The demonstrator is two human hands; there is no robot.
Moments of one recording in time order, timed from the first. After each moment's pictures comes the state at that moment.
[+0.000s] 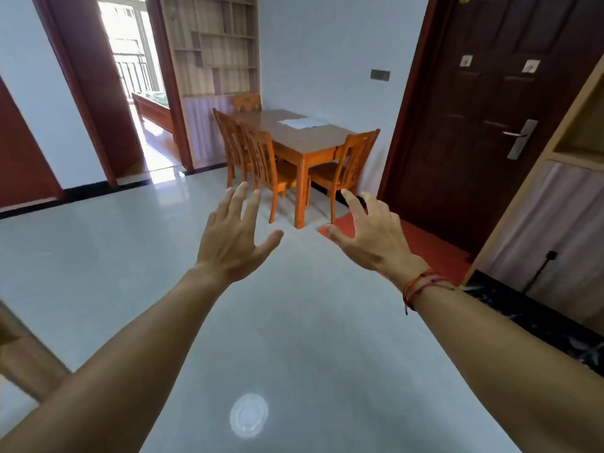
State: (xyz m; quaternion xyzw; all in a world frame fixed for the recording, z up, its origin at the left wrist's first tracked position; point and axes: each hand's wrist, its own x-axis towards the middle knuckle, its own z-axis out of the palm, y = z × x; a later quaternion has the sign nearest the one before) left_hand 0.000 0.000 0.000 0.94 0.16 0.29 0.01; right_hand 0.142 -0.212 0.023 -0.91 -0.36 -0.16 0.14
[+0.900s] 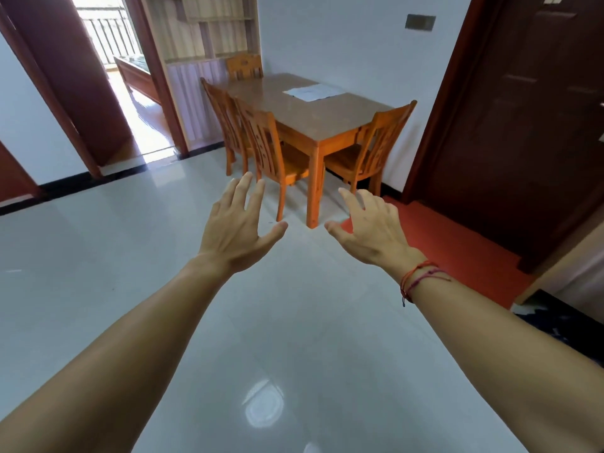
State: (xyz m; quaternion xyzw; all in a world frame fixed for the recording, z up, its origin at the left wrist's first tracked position) left_hand 0.345 0.261 -0.034 0.96 0.18 0.22 0.02; right_hand 0.494 0.056 -0.034 -0.92 -0.37 -0.11 0.12
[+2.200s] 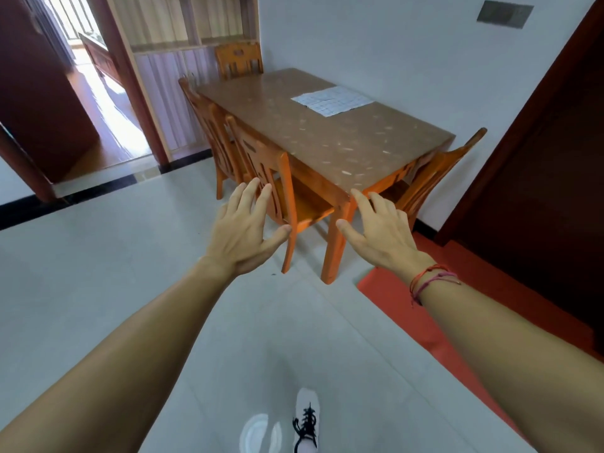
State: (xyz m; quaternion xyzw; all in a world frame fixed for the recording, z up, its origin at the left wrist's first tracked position) left_hand 0.799 0.680 -0.075 0.97 0.16 0.19 0.04; right_hand 0.944 0.464 -0.064 -0.93 -0.34 -0.07 0.14
